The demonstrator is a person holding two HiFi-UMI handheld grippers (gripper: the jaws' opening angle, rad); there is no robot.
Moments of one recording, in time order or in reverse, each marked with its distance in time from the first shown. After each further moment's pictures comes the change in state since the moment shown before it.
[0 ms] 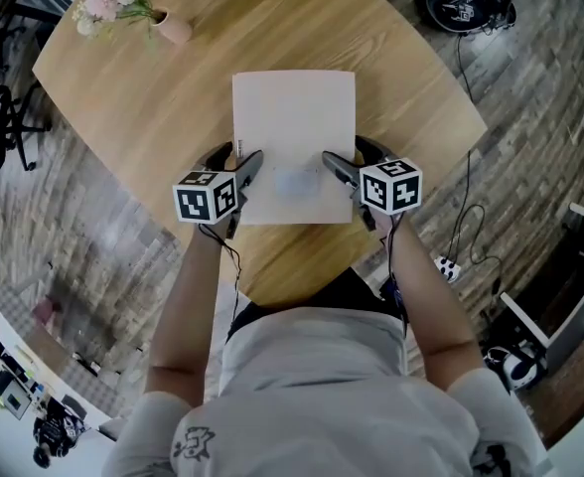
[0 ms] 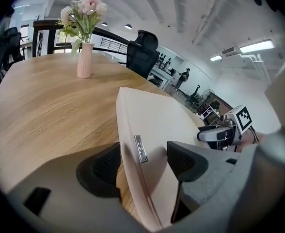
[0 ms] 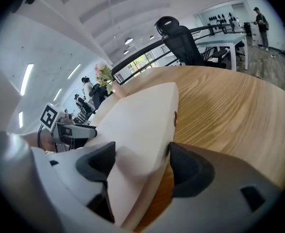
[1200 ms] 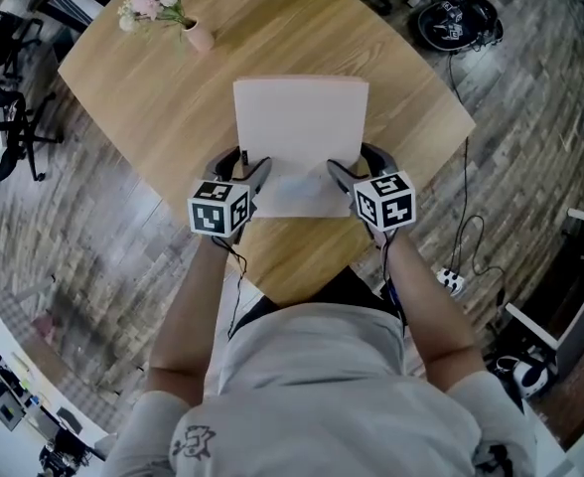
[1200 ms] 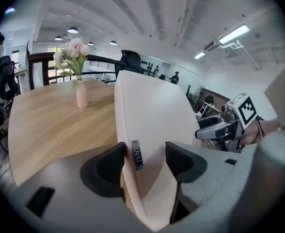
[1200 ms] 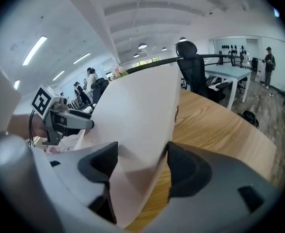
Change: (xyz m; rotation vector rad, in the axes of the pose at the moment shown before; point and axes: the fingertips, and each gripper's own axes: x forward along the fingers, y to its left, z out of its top) left arm -0.074 -0.039 0.011 0.203 -0.132 0.019; right arm -0.056 0.064 0.007 -0.234 -0.081 -0.143
